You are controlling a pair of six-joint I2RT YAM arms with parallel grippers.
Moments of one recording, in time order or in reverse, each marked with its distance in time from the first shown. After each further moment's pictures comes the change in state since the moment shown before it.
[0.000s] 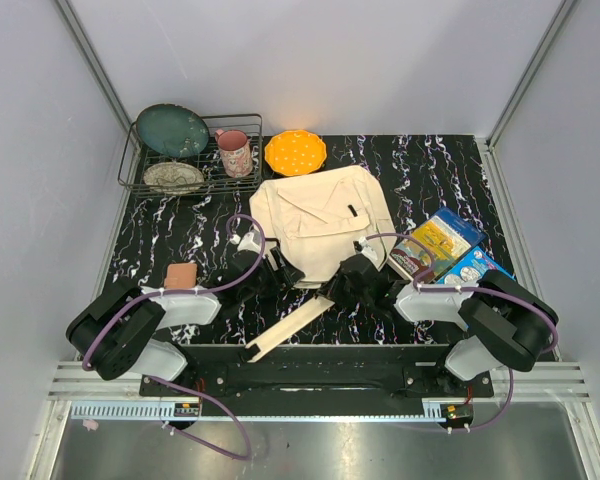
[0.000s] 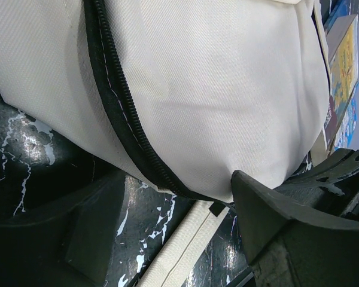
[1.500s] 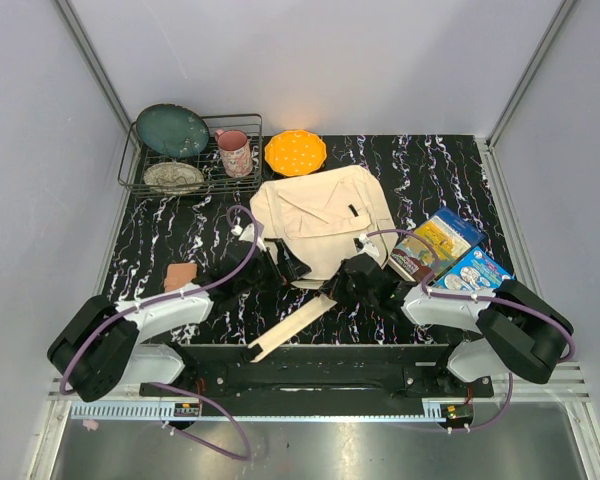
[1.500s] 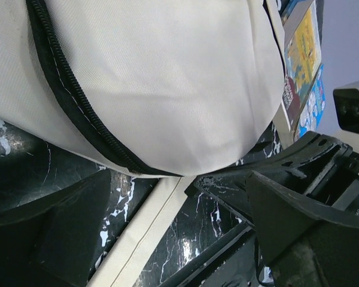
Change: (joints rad) left arm 0.002 -0.137 0.080 -0.188 0.074 0.005; right arm 0.011 -0.095 -0.005 -0.048 0.018 -0.085
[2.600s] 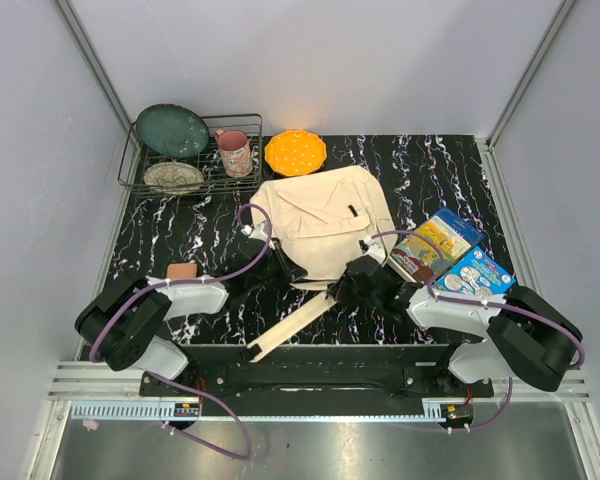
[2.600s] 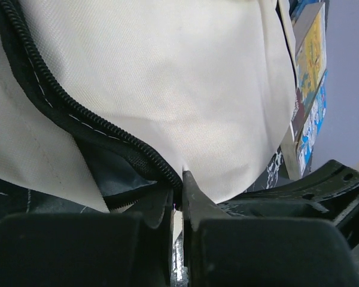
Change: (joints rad) left arm 0.003 0.203 0.037 0.164 0.029 -0.039; right arm 0.000 -0.040 -0.008 -0.075 0.029 -0.016
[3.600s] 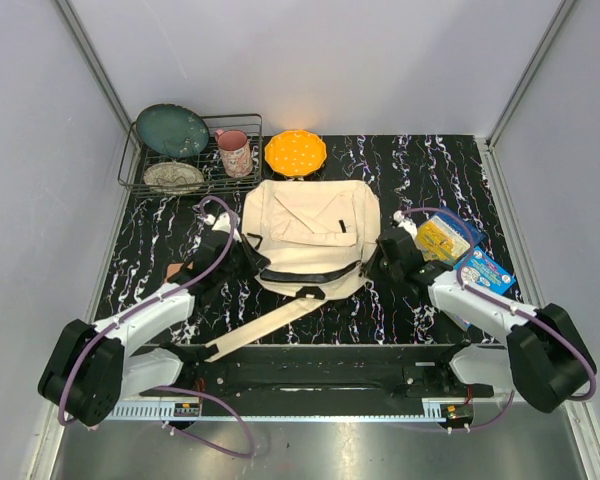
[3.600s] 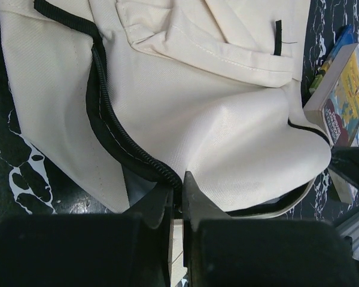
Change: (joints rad) left arm 0.220 -0.337 -0.023 -0.346 -0.032 0.280; right arm -0.284 -0.146 0.083 -0.320 0.005 -0.231
